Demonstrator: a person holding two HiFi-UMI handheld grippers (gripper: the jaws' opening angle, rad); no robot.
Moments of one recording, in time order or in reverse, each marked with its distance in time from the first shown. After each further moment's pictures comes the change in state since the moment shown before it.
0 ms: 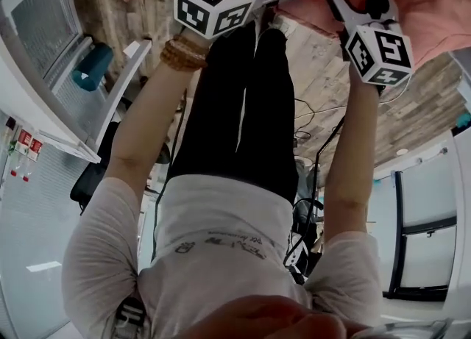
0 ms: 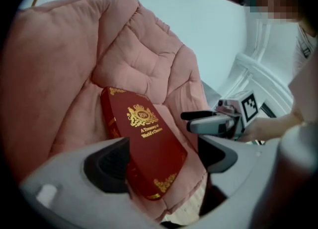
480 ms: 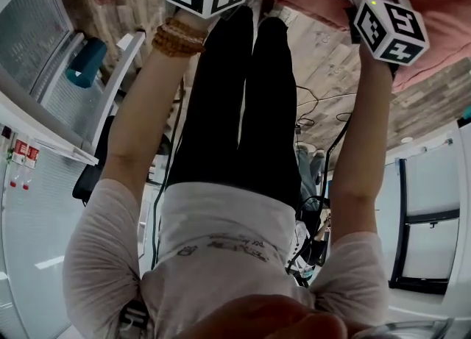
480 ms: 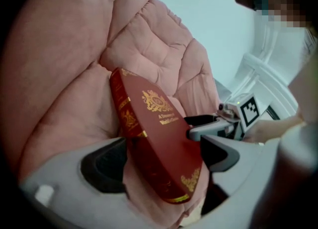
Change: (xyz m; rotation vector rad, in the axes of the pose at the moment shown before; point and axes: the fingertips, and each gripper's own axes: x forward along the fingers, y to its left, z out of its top) left arm 0.040 0.039 -0.032 -0.056 0.016 0.031; right arm 0.046 -0.039 -0.058 0.036 0.104 -0.029
